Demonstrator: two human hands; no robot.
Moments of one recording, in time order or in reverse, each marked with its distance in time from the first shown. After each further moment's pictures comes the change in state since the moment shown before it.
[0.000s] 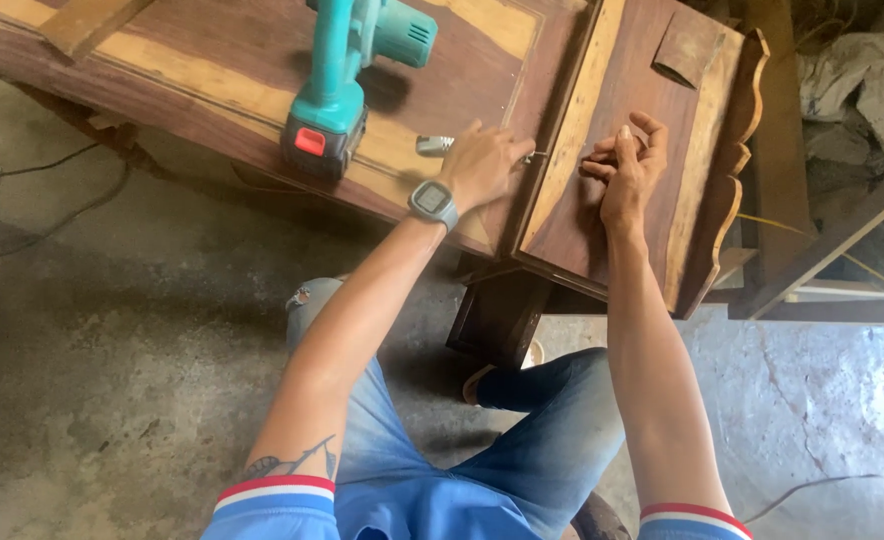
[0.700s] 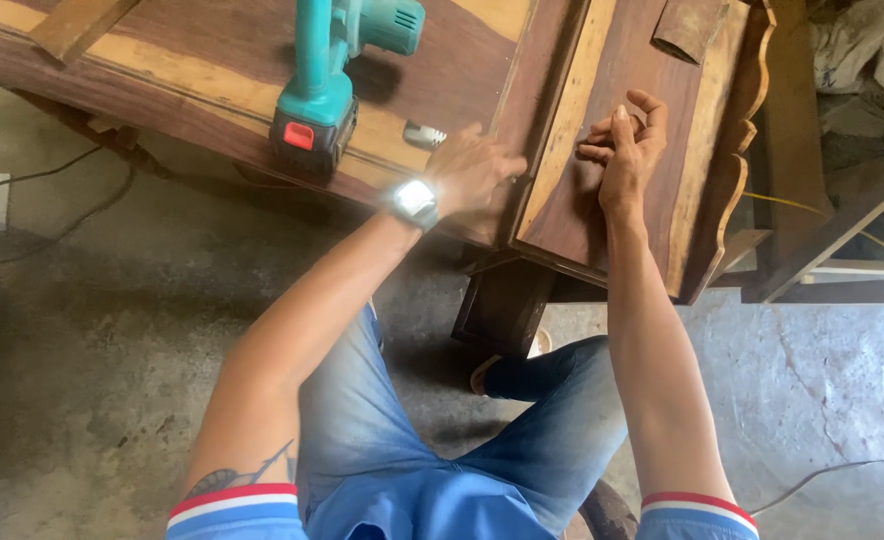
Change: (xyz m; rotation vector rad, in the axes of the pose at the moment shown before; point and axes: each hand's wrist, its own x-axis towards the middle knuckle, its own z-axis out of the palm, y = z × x) left_hand -0.021 0.028 -0.079 0.096 -0.326 0.162; right_hand -0.012 -0.032 0.012 -0.023 -0.040 0.027
